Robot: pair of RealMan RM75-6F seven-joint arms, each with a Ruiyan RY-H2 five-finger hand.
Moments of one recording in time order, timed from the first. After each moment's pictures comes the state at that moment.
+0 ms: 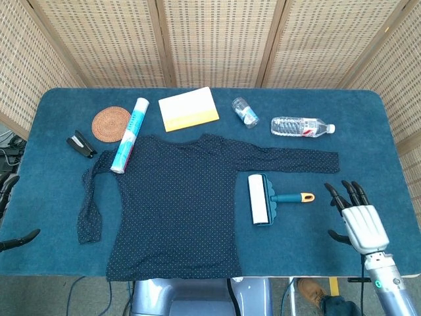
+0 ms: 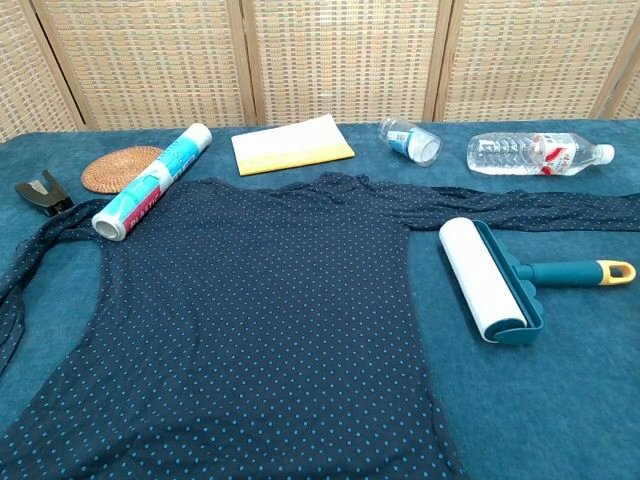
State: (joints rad) left arm -0.06 -0.86 -0.04 -1.91 1.51 1.51 0.07; right arm 0.20 -1.11 0.10 -1.71 -1.53 1.30 -0.19
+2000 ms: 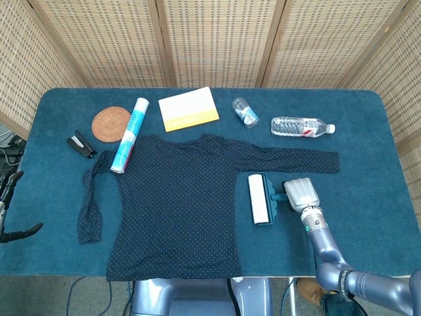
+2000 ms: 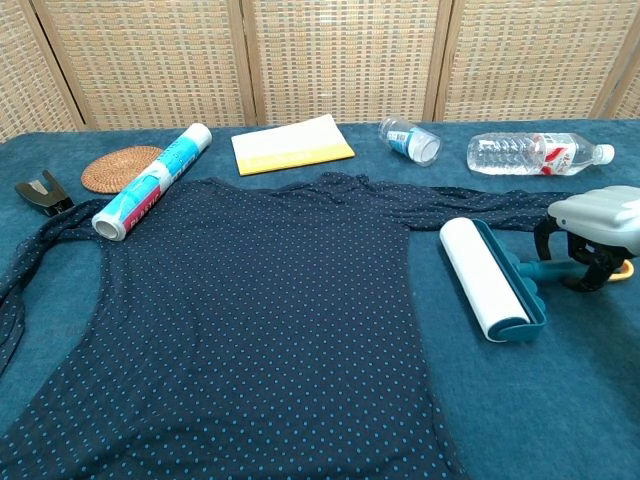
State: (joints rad) left arm -0.11 -0.88 -0.06 -1.92 1.39 1.42 0.10; right arm 0.67 -1.51 0.09 -1.38 -0.84 0.96 -0.66
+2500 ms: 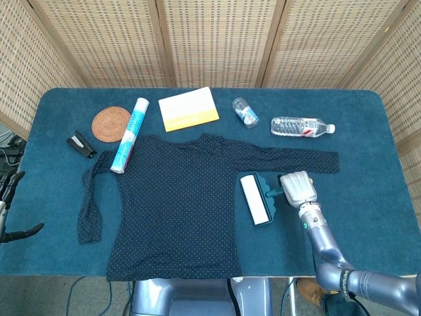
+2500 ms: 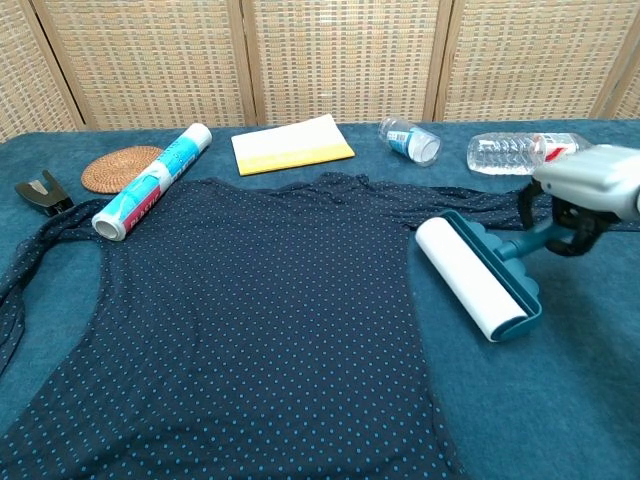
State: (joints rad) left arm -0.11 -0.87 -0.06 -1.91 1.38 1.40 0.08; right arm 0.71 -1.46 0.13 -1.50 -0.88 1.02 -0.72
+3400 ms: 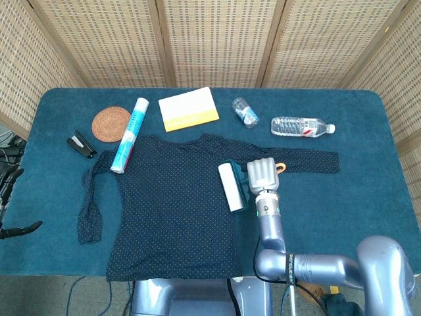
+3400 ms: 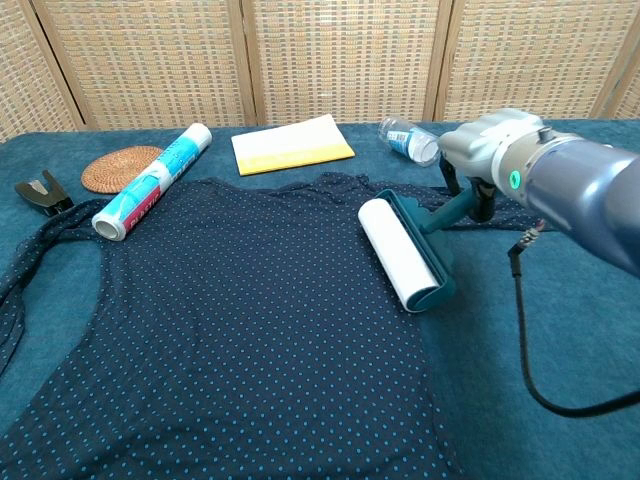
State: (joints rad) left arm -0.14 -0.83 -0.06 -1.87 1.38 1.34 -0.06; right arm 1.01 -1.71 0.29 -1.56 -0.36 1.36 -1.27
